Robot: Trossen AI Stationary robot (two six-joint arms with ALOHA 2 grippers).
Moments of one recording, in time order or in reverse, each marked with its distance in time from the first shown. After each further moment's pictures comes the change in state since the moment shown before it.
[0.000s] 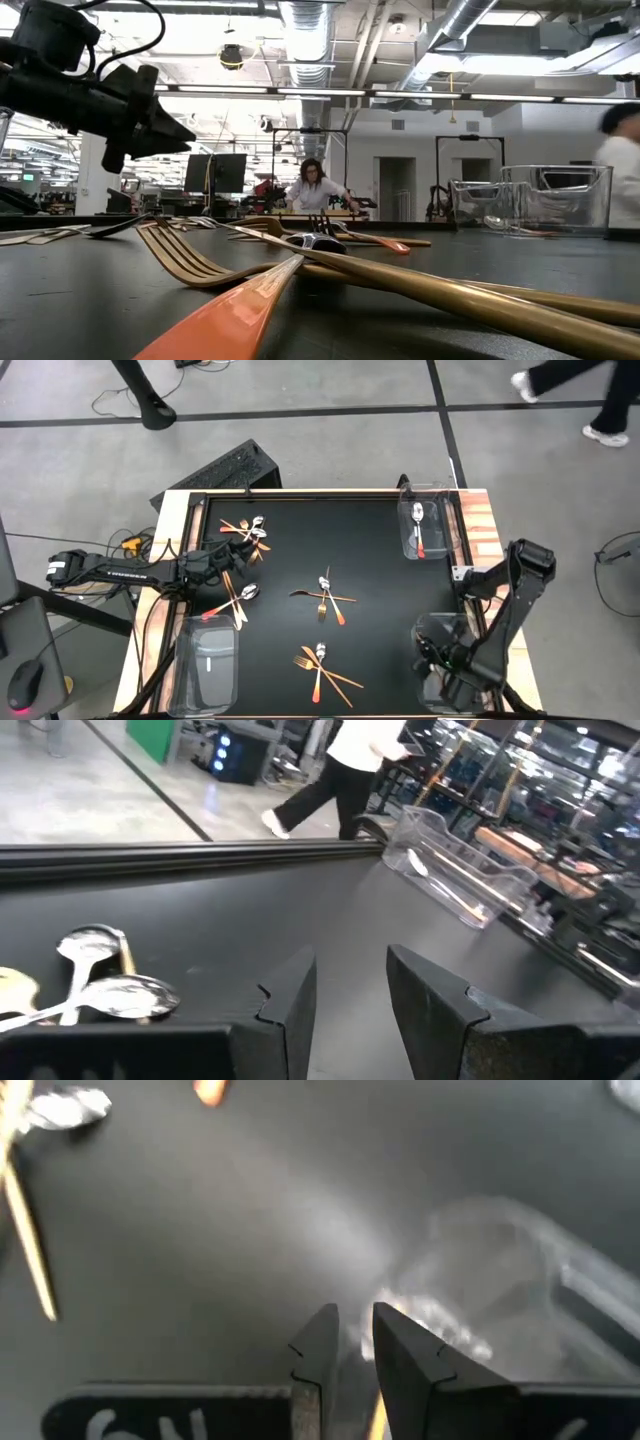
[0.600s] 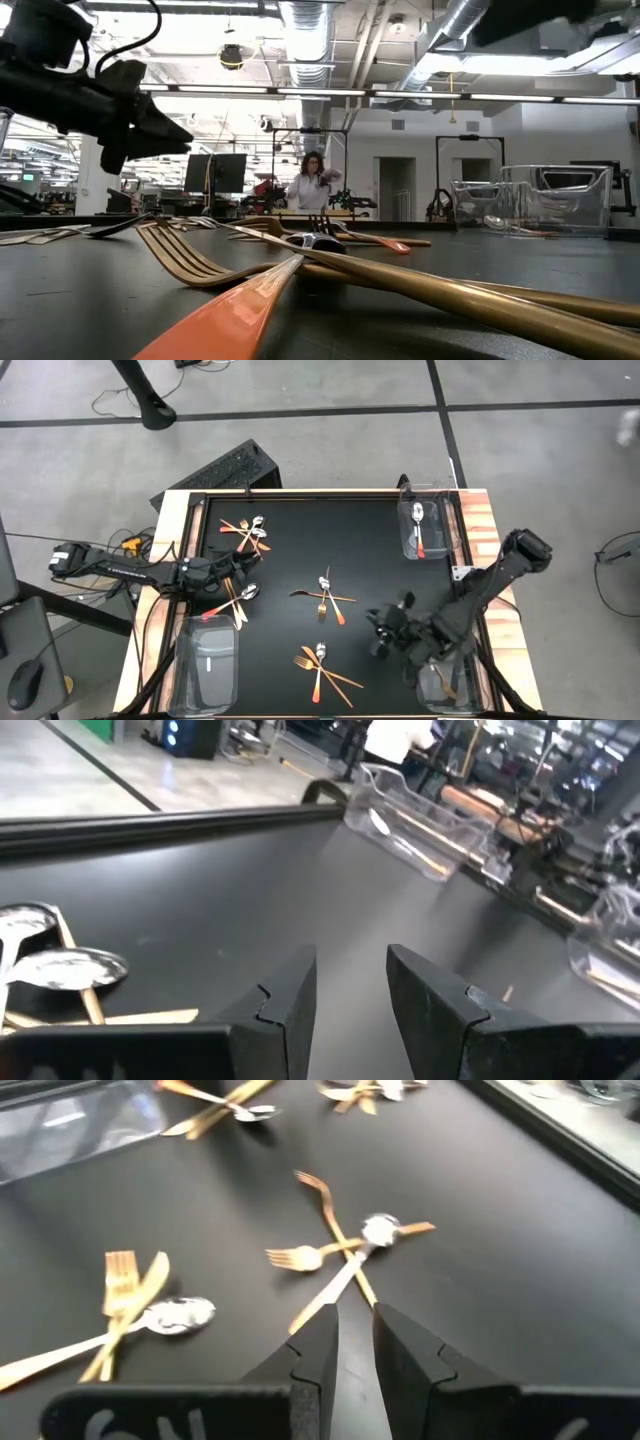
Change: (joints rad) left arm -0.137 0.000 0.000 -0.050 -0.007 0.009; right arm -0.362 -0.058 0.049 0.507 0.264 -0.946
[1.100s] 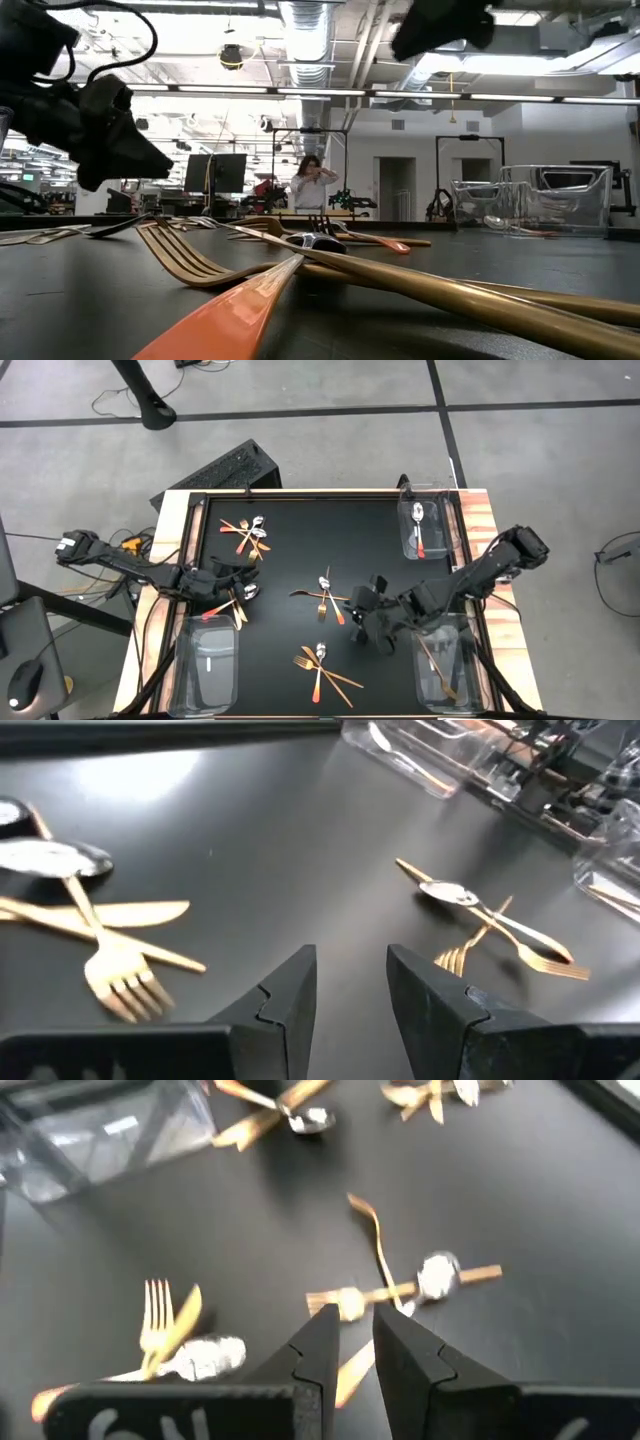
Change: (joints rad) left arm -0.196 0.000 0.000 -0.221 -0.087 -0.169; right arm -0.244 0.001 -0.001 0.286 -0.283 -0.338
